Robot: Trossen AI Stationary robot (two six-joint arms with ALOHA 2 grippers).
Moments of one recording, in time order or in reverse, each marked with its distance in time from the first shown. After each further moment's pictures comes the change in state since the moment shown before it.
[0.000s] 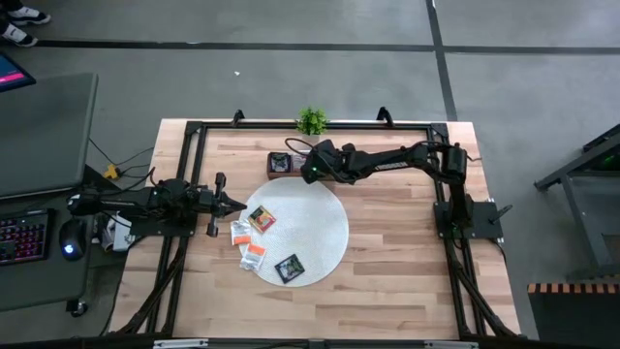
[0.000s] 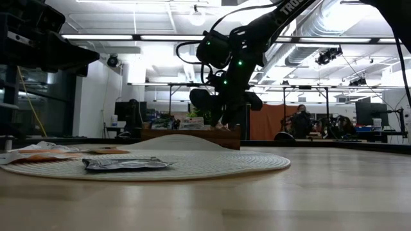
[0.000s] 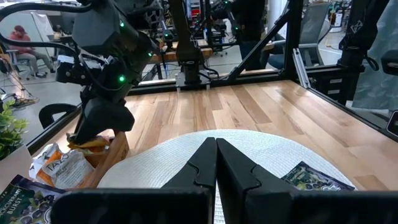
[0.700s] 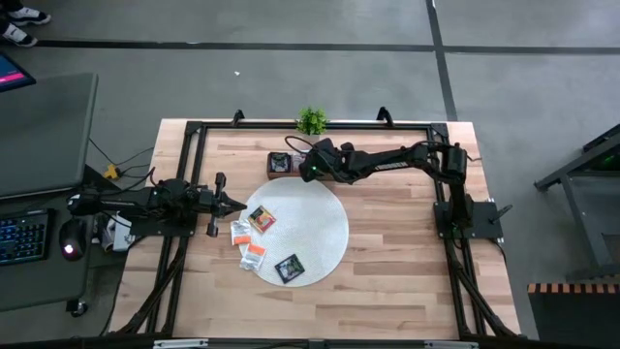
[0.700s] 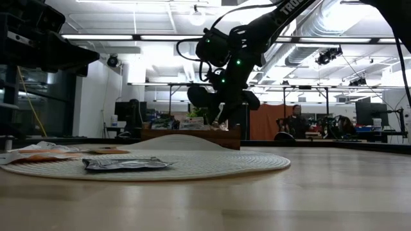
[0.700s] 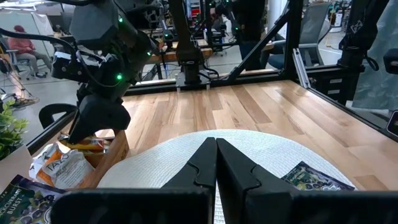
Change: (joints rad) left arm 0.000 0.000 0.000 0.000 0.000 0.000; right arm -0.002 0.000 0.000 0.050 0.009 0.000
